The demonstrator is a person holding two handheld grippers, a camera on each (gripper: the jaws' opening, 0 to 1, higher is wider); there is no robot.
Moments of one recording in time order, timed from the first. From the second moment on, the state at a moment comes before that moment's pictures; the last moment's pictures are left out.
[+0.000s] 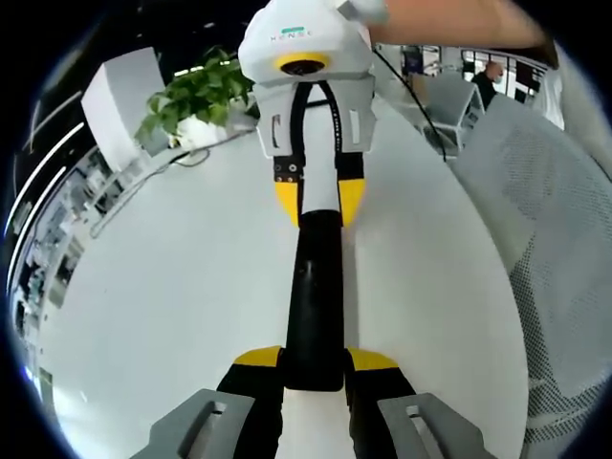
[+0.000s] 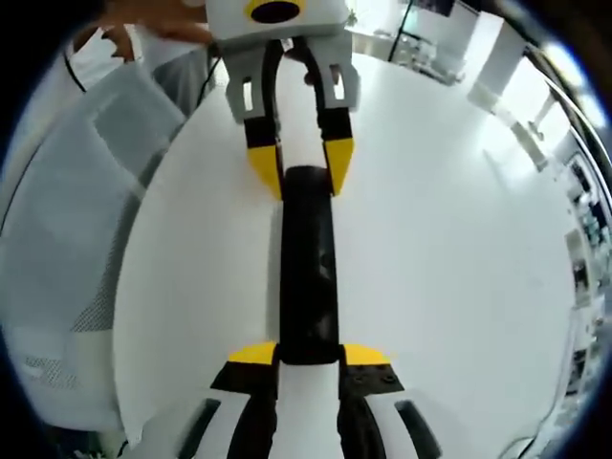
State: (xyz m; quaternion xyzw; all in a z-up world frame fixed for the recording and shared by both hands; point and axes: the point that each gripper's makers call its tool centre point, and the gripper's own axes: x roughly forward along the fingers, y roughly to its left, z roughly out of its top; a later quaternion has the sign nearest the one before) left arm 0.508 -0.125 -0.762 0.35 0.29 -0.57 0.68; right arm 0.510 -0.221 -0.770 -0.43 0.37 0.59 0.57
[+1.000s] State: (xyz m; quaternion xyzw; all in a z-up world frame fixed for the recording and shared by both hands) left arm 0.563 -0.123 -0.767 0.36 0.29 -0.57 0.68; right arm 0.565 -0.219 -0.773 -0.43 0.36 0.58 0.59
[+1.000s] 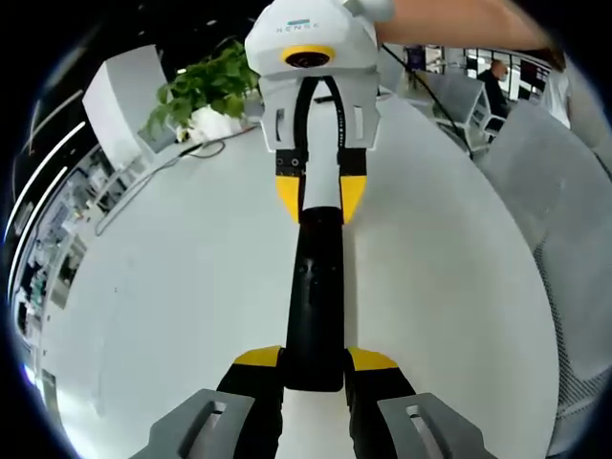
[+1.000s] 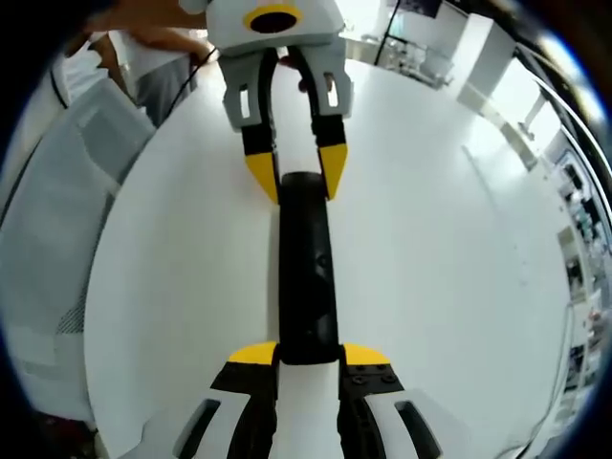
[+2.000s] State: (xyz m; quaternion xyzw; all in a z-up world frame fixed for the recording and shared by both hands) left arm 0.582 -0.129 -0.775 0.36 0.29 -0.57 0.67; right arm 0.584 -0.224 -0.781 -0.42 0.37 0.57 0.60
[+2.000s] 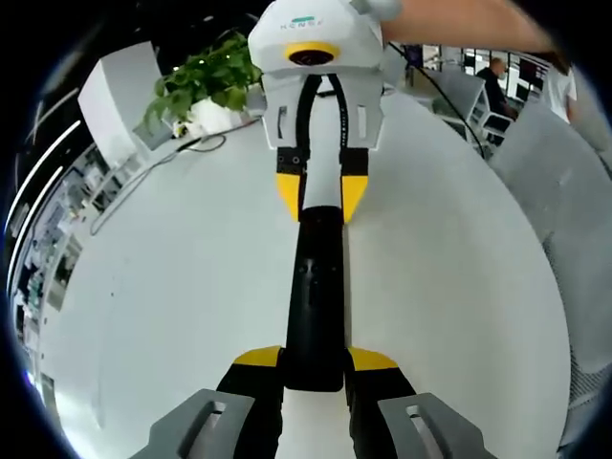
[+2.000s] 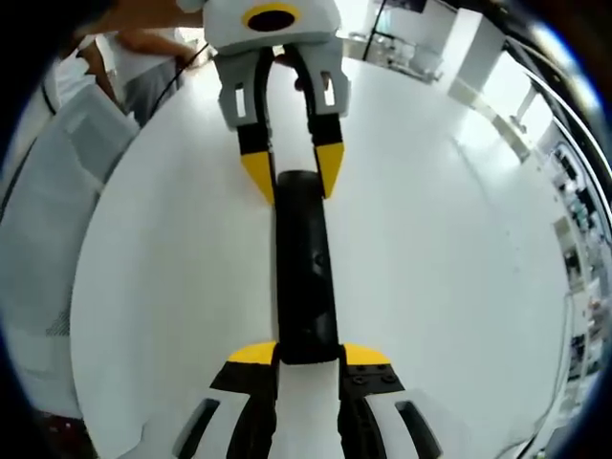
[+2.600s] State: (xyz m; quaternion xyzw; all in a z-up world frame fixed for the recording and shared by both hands) left arm 0.580 -0.127 -0.775 0.36 0.30 -0.57 0.67; right arm 0.584 -0.227 -0.782 -0.41 0.38 0.57 0.61
